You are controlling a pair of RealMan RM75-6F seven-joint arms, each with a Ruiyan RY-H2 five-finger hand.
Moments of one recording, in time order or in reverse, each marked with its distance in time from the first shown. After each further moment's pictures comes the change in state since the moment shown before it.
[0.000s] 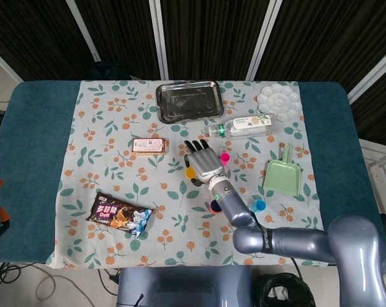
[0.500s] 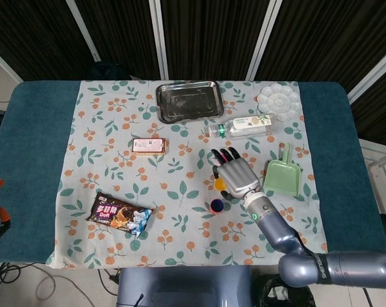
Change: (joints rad) left arm 0.000 -0.004 0.002 0.002 0.007 0.006 0.012; right arm -0.154 0.343 -0.105 -0.457 -0.139 0.151 -0.006
